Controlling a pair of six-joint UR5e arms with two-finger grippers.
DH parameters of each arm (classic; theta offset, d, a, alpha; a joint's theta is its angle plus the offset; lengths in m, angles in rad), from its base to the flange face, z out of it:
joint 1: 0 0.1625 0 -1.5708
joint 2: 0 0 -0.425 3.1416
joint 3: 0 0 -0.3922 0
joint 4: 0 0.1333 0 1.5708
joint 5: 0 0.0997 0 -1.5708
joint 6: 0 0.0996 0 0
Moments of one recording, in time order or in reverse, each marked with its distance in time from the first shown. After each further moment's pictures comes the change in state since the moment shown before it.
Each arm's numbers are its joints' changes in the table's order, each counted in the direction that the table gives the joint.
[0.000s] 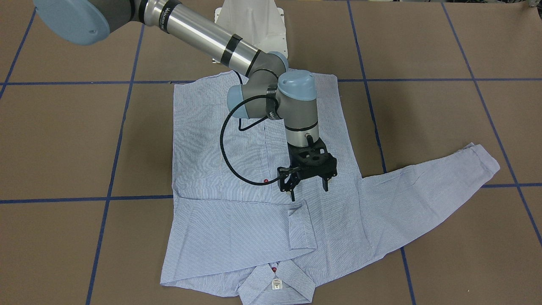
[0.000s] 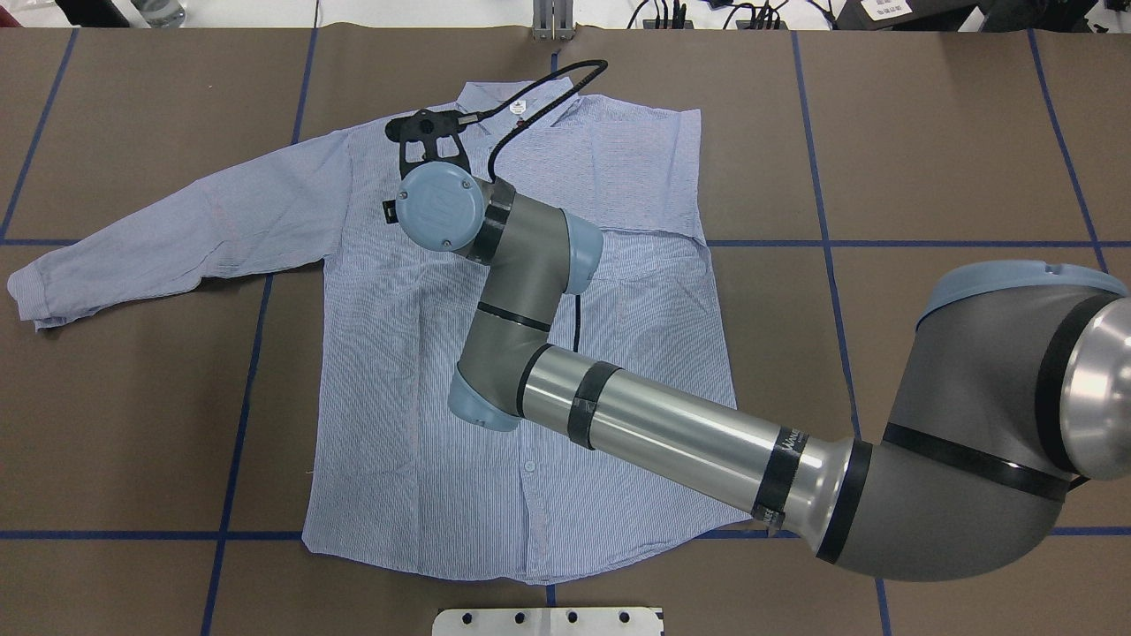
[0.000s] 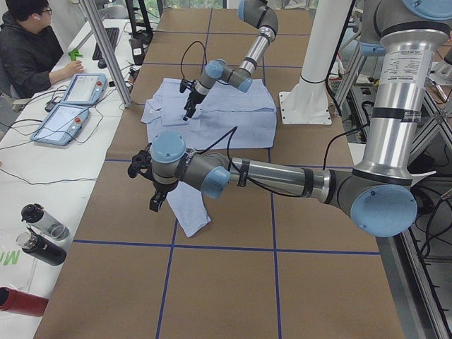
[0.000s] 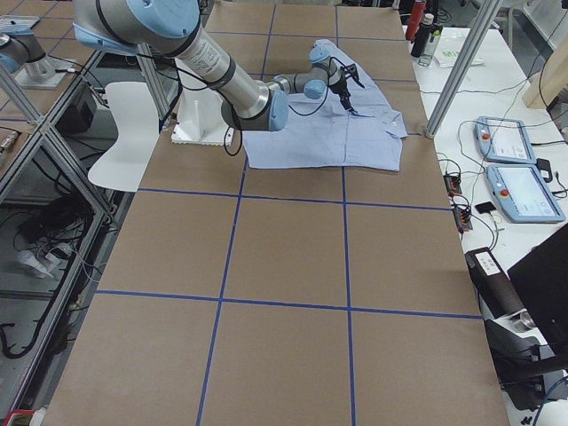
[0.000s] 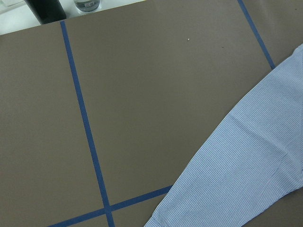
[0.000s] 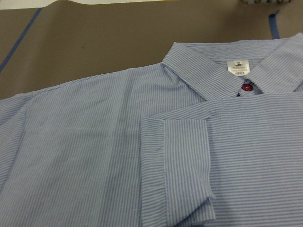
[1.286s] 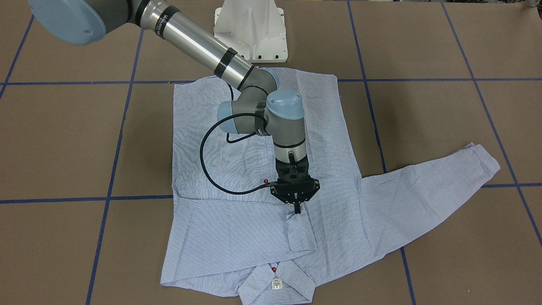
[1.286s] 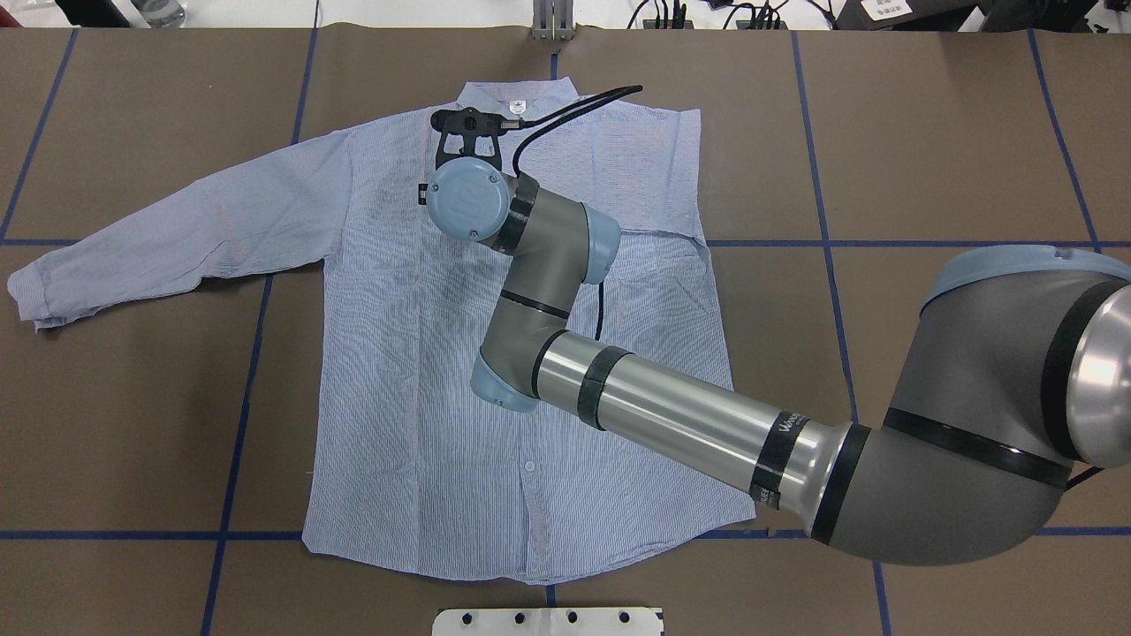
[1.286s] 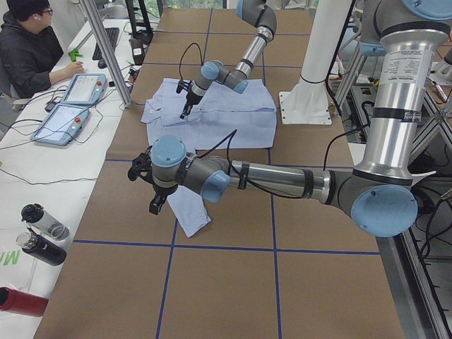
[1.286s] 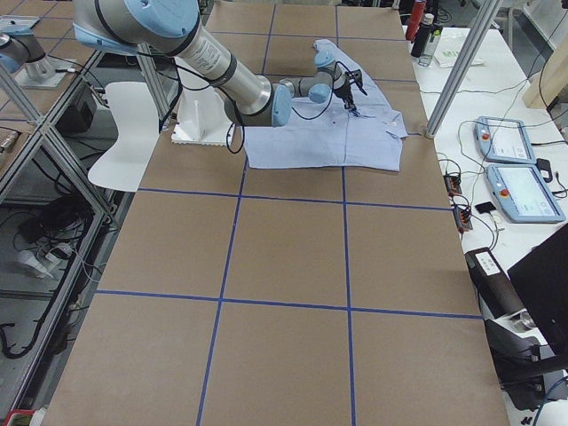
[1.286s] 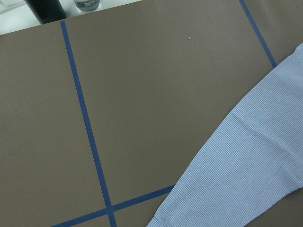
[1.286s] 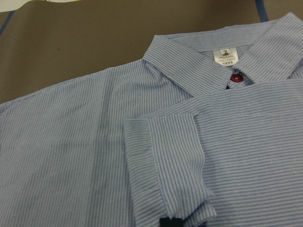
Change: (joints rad) left arm 0.000 -0.003 0.025 -0.032 0.000 0.005; right arm 0.024 -0.043 -0.092 0.060 0.053 0.036
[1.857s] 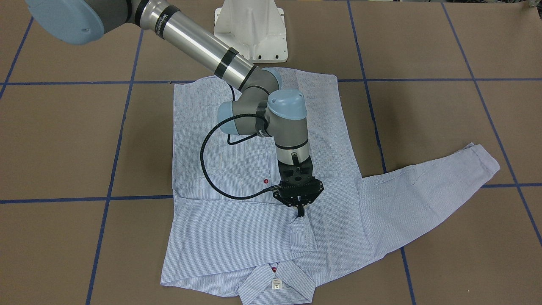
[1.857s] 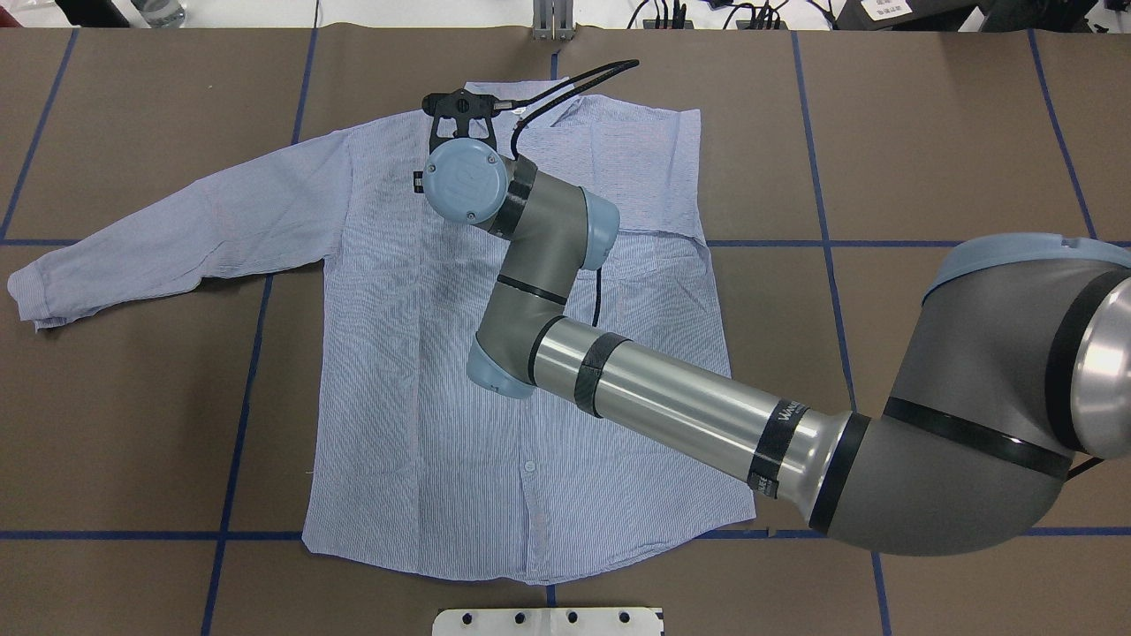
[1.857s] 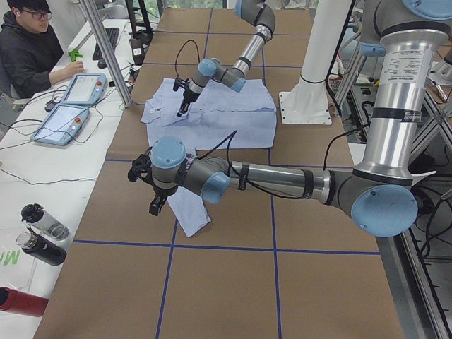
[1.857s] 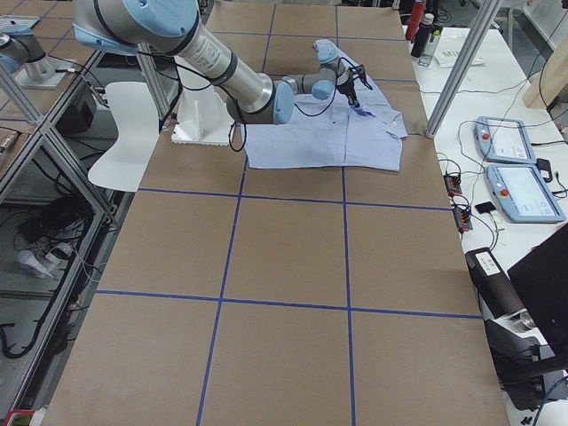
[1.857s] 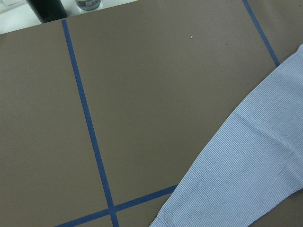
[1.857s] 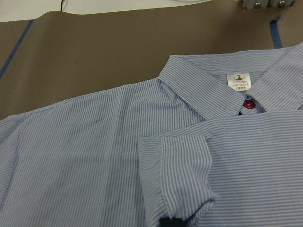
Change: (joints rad) left arm 0.000 0.001 0.006 -0.003 0.000 0.000; right arm 0.013 -0.013 0.000 0.000 0.009 -0.093
